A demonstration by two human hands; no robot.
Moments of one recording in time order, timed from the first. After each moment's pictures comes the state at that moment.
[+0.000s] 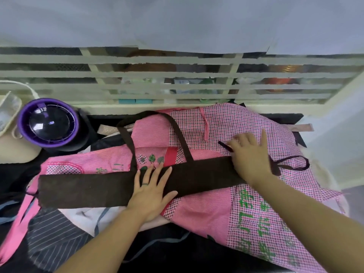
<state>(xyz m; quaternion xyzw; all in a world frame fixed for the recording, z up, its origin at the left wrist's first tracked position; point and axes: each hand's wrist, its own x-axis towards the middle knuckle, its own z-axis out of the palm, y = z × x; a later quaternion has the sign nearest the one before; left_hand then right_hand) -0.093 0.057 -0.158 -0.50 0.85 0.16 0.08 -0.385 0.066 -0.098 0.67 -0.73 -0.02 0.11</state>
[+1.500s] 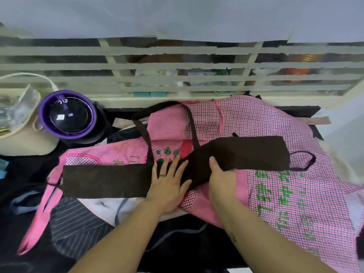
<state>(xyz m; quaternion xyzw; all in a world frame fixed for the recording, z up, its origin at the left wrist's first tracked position) -0.096 0.057 -0.154 -0.50 0.85 0.17 0.08 -0.224 0.087 -0.096 0.05 -0.69 0.60 -0.41</state>
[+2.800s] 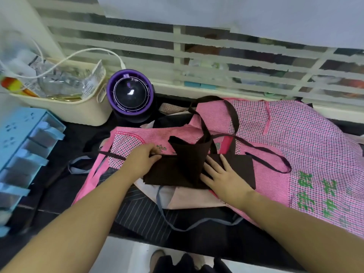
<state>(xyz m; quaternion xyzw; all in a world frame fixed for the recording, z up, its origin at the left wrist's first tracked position) 0.069 0.012 -0.132 -0.61 0.72 0.30 -0.14 -0.196 0.082 -0.141 0.90 -0.42 -0.11 0.04</state>
